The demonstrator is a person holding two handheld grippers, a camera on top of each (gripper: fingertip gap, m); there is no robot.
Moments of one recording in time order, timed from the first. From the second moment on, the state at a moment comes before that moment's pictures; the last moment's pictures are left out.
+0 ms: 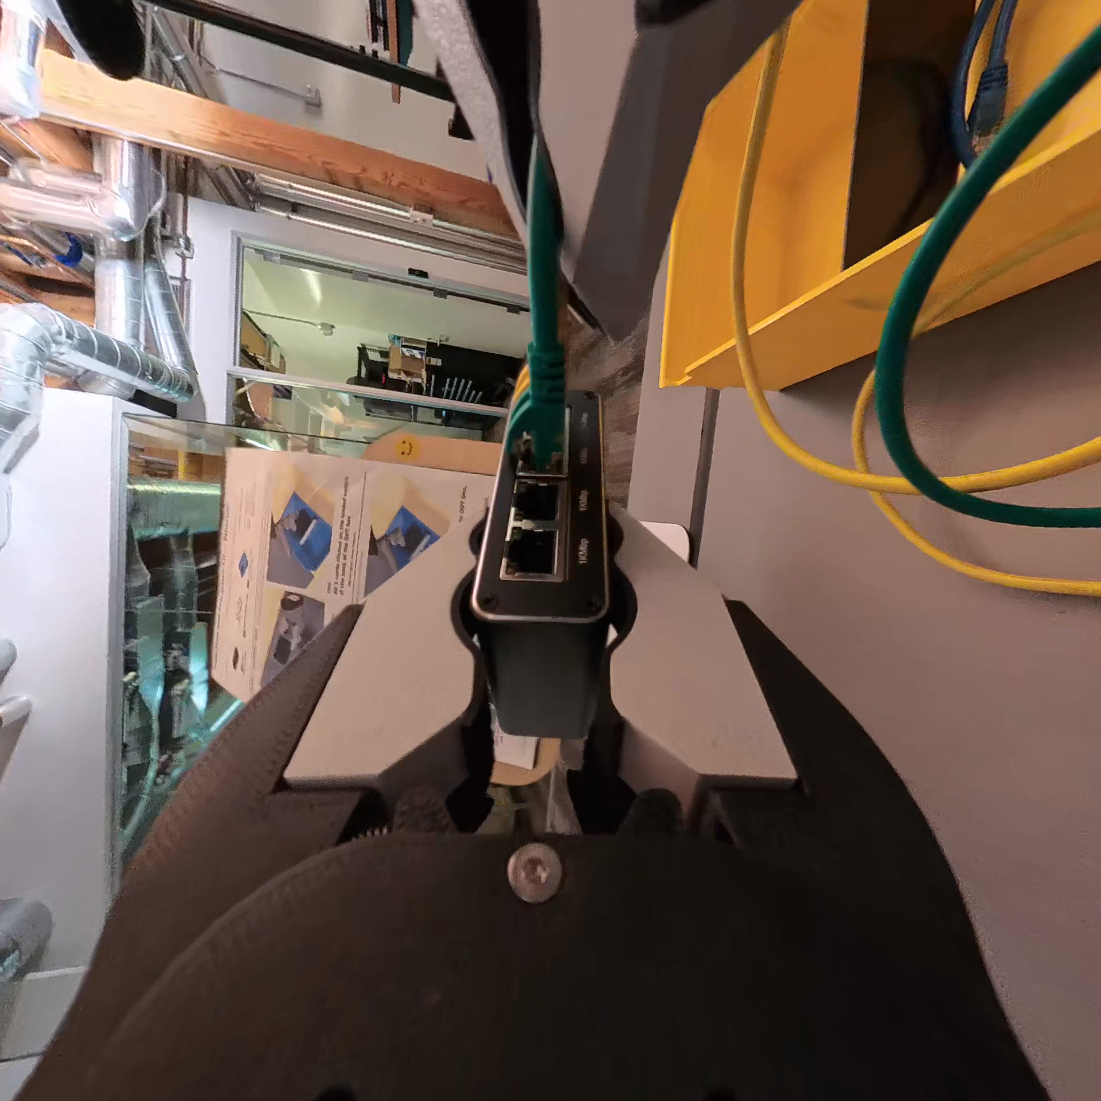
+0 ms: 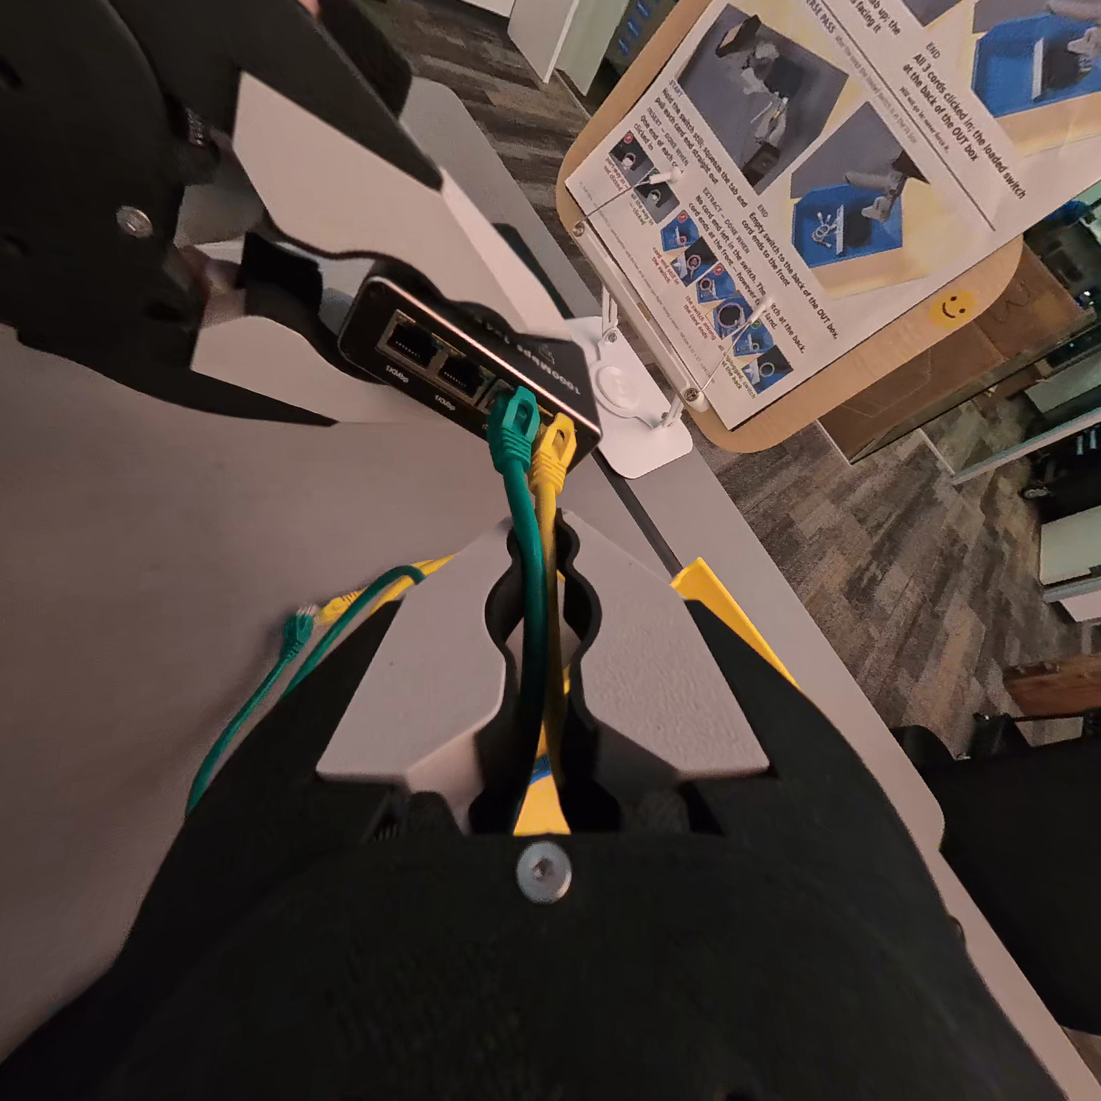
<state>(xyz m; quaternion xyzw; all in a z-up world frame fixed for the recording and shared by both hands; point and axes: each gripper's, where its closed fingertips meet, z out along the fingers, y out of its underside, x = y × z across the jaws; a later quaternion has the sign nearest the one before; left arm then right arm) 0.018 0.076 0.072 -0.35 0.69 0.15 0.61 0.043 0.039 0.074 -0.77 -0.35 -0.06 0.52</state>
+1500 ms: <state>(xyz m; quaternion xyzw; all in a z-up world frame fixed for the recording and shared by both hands) 0.012 0.086 0.109 -0.27 0.63 0.22 0.69 0.006 -0.020 0.147 -0.53 -0.49 -0.10 0.69</state>
